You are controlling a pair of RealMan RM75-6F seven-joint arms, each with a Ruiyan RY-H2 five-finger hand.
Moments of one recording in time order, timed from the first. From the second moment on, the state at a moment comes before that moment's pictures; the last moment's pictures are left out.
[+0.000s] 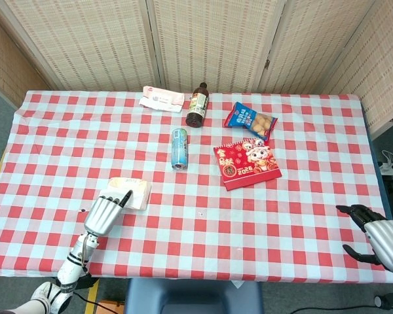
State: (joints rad) left arm -0.45 -1.89 -0.06 -0.66 1.71 1.43 0.27; right arm 0.13 -0.76 -0.09 -1.78 -1.66 1.32 0.25
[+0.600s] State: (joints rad) left arm -0.49 -2.05 -0.09 -0.40 1.68 1.59 0.13; right arm 0.14 -0.75 -0.10 -1.78 -1.67 1.29 0.25
